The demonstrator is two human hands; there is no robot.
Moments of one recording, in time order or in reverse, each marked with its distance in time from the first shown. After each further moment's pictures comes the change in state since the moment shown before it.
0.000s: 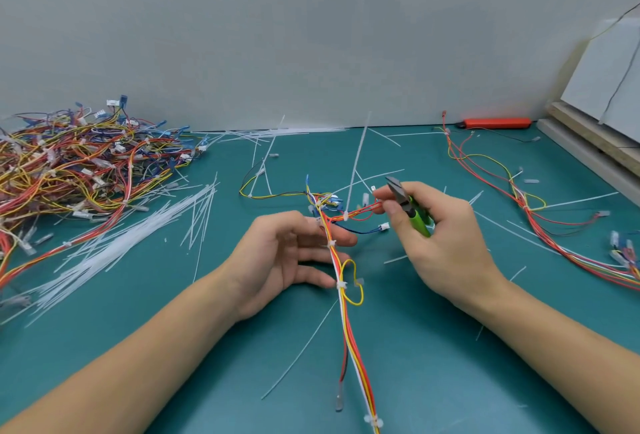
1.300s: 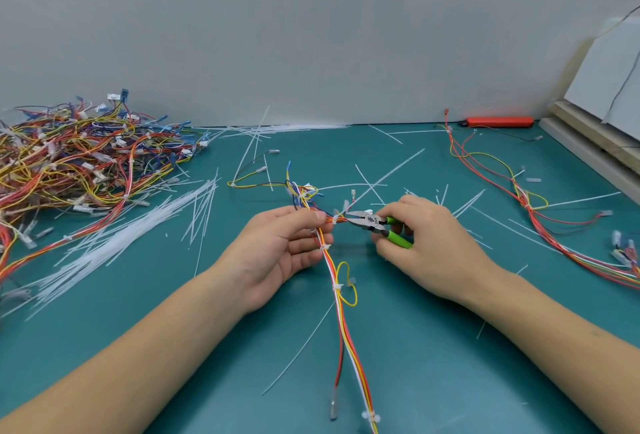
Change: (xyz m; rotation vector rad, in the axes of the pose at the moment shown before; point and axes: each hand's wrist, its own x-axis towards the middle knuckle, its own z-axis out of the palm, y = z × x) left_hand 0.005 -0.003 0.004 -0.106 0.315 0.041; right_hand 0.003 0.012 -0.004 -0.509 -0.295 0.034
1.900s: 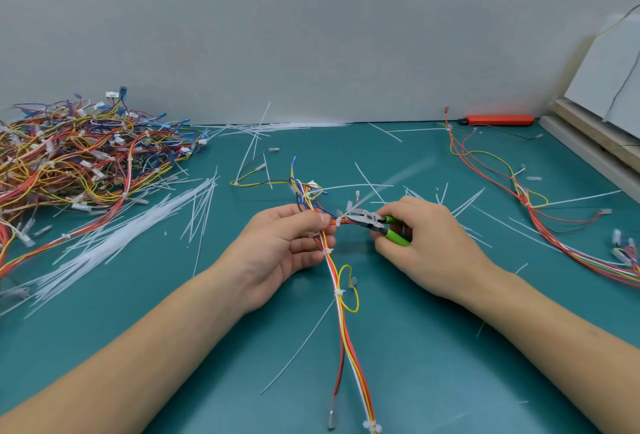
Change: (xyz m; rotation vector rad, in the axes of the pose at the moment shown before) left_hand -0.001 -0.001 0.001 0.077 -0.030 0.020; right_hand 0.000 0.000 0.003 0.030 0.004 0.032
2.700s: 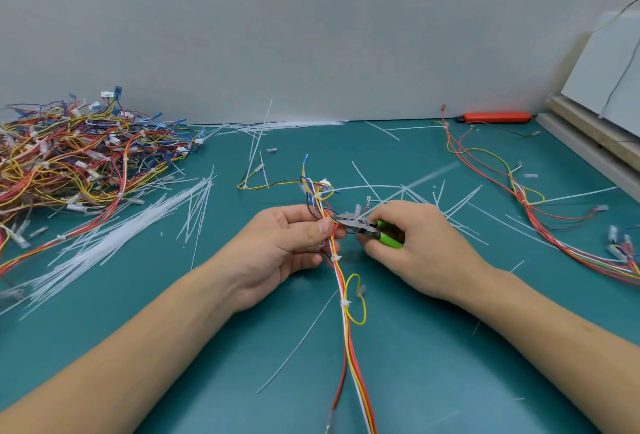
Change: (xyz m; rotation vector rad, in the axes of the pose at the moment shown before) left_hand 0.002 -0.002 -0.006 0.049 -0.204 0.014; right_hand -0.001 -0.005 0.000 0.099 -0.043 -0.053
